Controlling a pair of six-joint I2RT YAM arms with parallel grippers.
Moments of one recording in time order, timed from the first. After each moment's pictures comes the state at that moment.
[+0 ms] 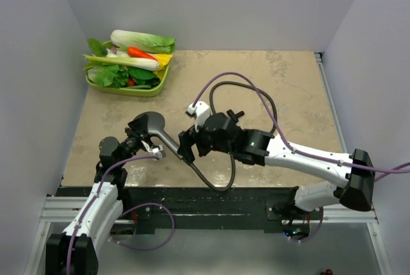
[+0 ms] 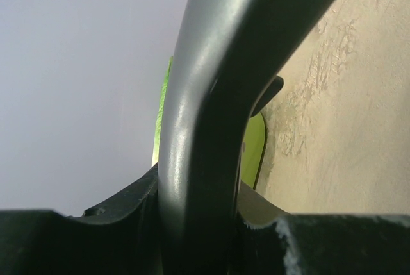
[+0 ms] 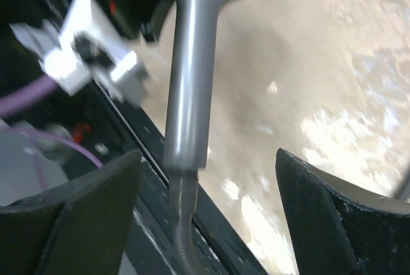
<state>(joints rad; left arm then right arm) -0.07 0.65 0.11 0.46 0.54 1.35 1.12 1.33 1.12 -0.28 0.07 0.39</state>
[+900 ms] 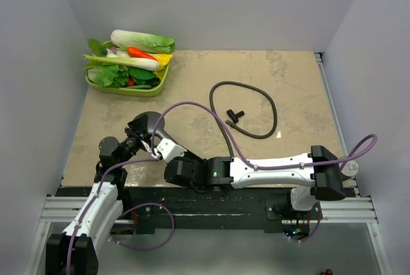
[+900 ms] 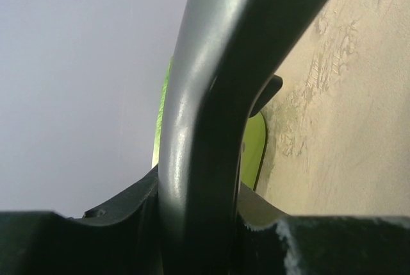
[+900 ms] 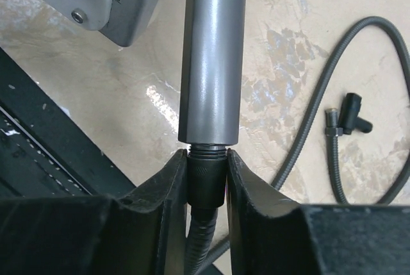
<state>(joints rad) -0.07 0.65 0.11 0.46 0.54 1.35 1.50 1.62 1.32 -0.58 0.74 0.20</state>
